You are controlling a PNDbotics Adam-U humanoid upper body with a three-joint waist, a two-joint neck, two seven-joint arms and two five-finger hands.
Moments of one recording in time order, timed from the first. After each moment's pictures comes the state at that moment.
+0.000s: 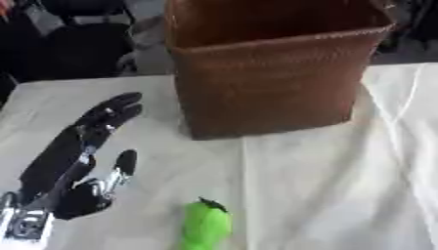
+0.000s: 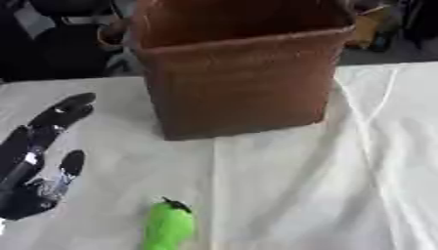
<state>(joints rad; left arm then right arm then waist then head) -0.26 0.27 0.14 -1.99 -0.64 -0.51 -0.29 -0.10 -0.15 -0.14 -1.99 0.63 -0.17 -0.82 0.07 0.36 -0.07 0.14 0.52</state>
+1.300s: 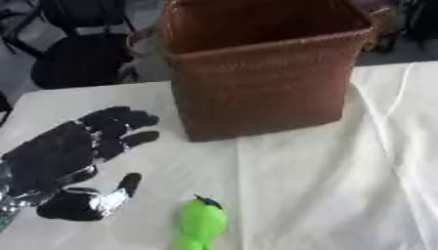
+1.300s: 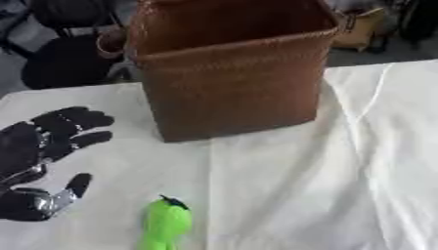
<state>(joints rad) -0.33 0.84 -0.26 -1.99 -0.78 -0.36 -0.13 -0.10 -0.19 -0.14 -1.99 0.57 -0.17 -0.77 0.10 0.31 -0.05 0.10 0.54</state>
